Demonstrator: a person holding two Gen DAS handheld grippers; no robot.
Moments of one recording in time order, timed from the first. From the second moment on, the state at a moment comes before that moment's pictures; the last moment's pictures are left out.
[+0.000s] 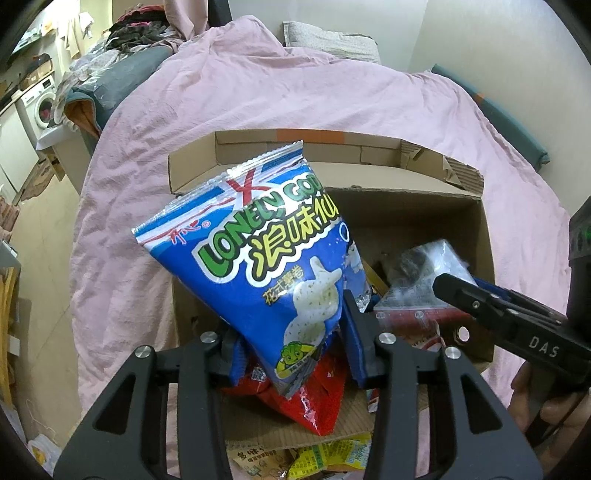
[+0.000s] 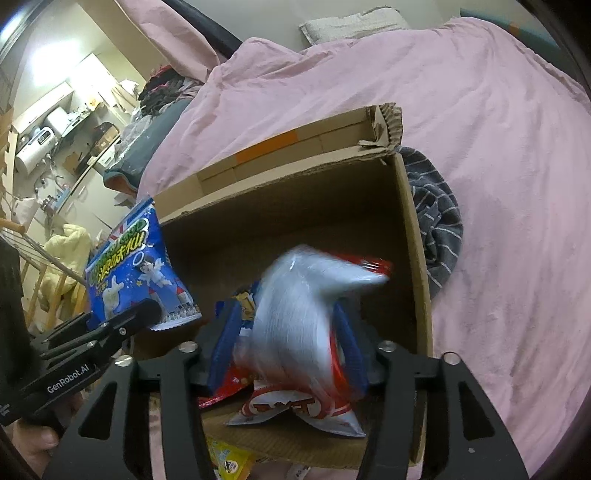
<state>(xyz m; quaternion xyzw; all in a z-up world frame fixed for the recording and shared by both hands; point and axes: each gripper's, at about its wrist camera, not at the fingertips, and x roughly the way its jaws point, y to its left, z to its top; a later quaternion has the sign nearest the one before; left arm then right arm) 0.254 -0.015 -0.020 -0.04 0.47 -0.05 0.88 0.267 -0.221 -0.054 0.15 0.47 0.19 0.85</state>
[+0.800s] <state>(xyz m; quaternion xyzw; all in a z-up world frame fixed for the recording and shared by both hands) 0.242 -0.011 -0.015 -0.03 0.45 -0.03 0.89 0.261 -0.231 -0.037 0.14 0.44 0.17 0.87</state>
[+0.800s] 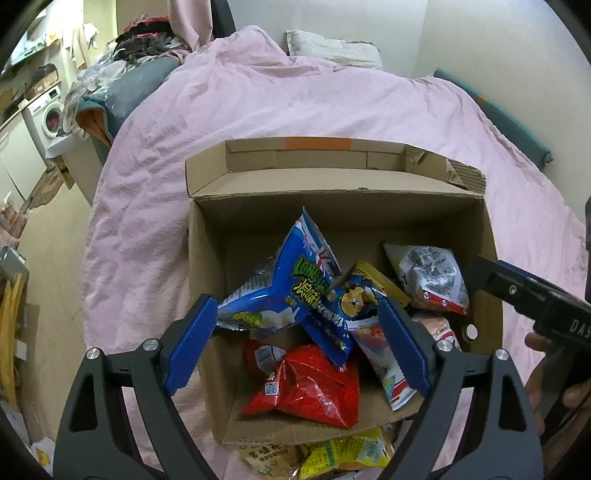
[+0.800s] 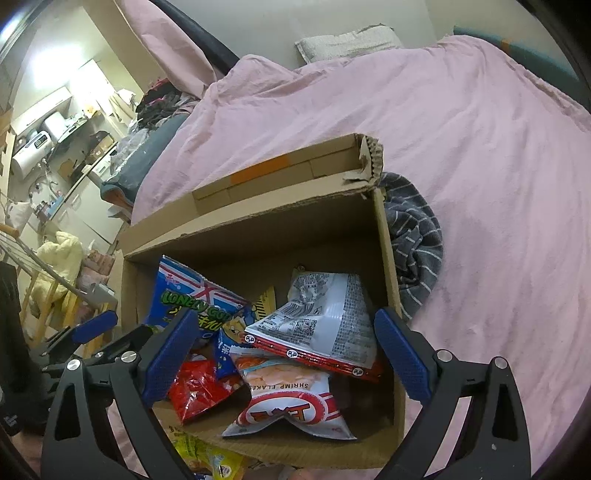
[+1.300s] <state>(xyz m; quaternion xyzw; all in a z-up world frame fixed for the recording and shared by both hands) 0.210 0.002 0.011 -0.05 0.42 -0.03 0.91 0.221 -0.226 -0.013 0.12 0.41 0.18 0.89</state>
